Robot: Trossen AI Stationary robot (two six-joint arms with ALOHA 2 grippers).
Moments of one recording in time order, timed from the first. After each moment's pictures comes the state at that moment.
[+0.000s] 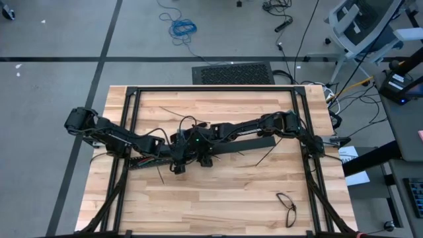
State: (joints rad) left arm -0.17 1.42 0.56 -0.04 -0.25 -0.23; right arm -0.04 2.25 1.65 -0.38 -0.21 -0.09
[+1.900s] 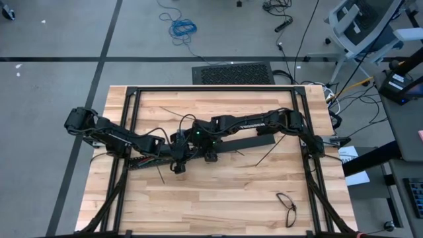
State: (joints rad) left arm -0.17 1.42 0.56 -0.05 -0.24 -0.23; right arm -0.09 2.20 1.73 -0.64 -0.24 -0.14
